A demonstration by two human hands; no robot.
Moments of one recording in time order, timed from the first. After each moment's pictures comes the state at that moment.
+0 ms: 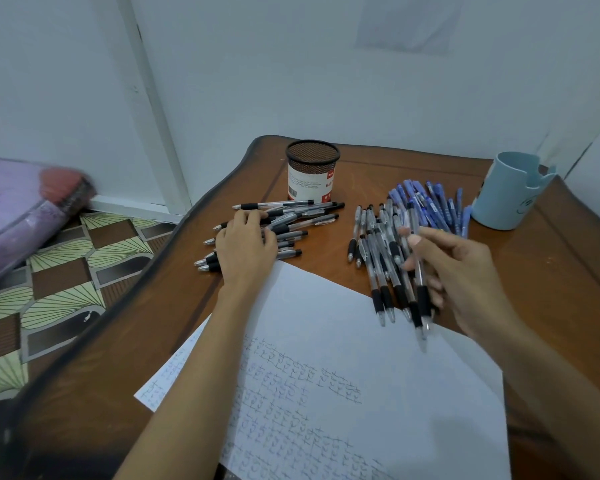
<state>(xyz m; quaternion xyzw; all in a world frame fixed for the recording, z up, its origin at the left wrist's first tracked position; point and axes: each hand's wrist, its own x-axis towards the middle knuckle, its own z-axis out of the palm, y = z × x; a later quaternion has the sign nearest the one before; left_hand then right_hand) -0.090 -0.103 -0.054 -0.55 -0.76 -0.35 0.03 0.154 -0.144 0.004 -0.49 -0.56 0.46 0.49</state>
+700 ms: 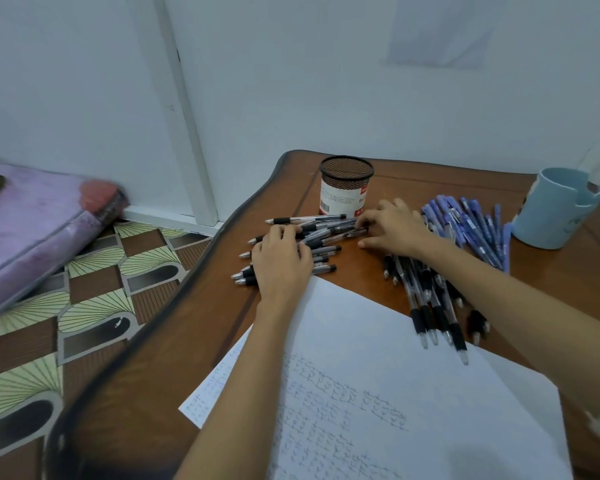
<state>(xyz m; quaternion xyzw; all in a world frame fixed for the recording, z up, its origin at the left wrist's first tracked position) -0.091 -0.103 -0.054 -0.55 -0.76 -0.34 0.03 0.072 -0.004 -0.010 -0.51 -0.86 0.01 0.04</state>
